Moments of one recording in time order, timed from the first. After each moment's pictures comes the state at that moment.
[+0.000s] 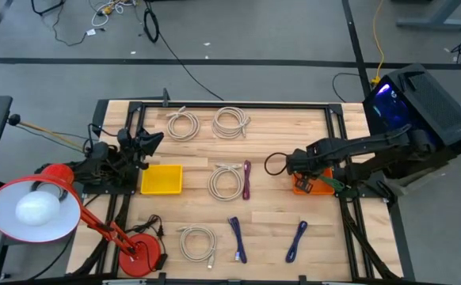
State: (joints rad) left arm 0.13 0.01 0.02 0.41 -0.29 -0.38; right arm 0.06 1.29 0.98 -1.32 0.13 0.63
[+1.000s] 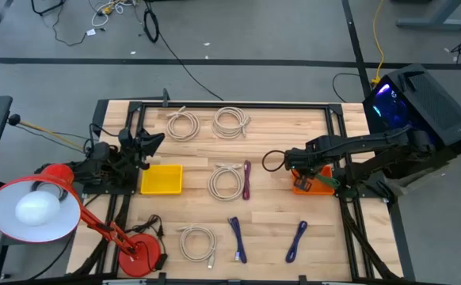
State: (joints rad) left arm 0.13 0.01 0.02 0.39 -0.29 -0.38; right arm 0.03 1.30 0.98 -1.26 0.10 0.51
